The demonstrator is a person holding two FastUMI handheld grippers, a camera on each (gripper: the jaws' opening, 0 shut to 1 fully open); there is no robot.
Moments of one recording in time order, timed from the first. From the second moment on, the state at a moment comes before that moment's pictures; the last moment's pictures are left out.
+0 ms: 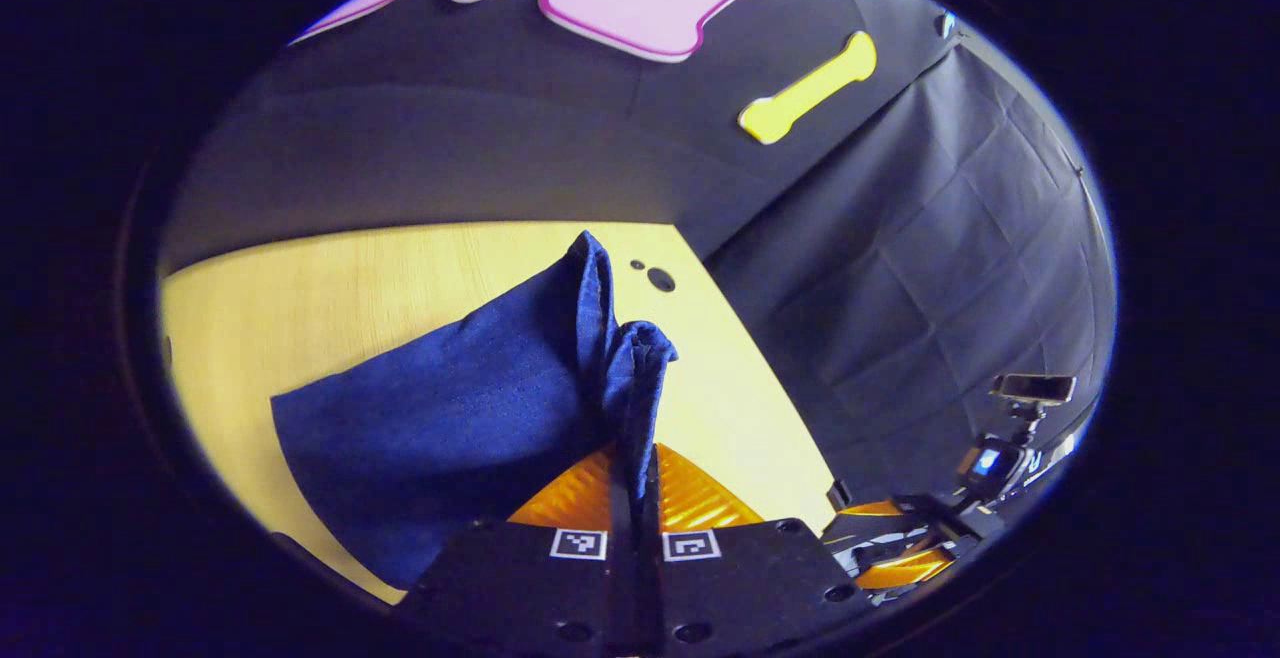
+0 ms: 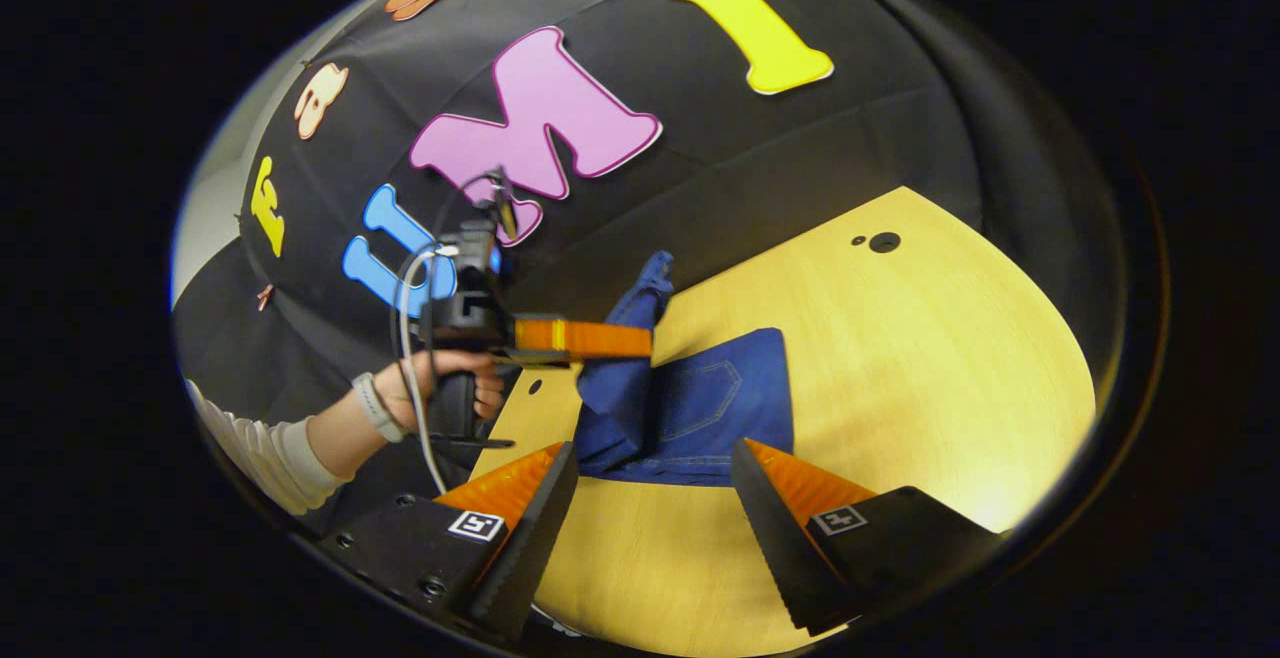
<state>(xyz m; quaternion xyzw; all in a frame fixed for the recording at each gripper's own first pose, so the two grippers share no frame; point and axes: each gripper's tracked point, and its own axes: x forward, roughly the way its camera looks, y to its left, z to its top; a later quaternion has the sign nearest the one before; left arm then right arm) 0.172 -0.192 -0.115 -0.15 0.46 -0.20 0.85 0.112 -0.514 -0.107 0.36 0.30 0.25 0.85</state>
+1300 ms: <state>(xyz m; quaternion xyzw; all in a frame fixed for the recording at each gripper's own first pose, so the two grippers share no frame) -0.163 -0.136 0.109 -0.03 0.08 0.01 1.00 -0.003 -0.559 0.064 0.17 0.08 0.26 0.95</state>
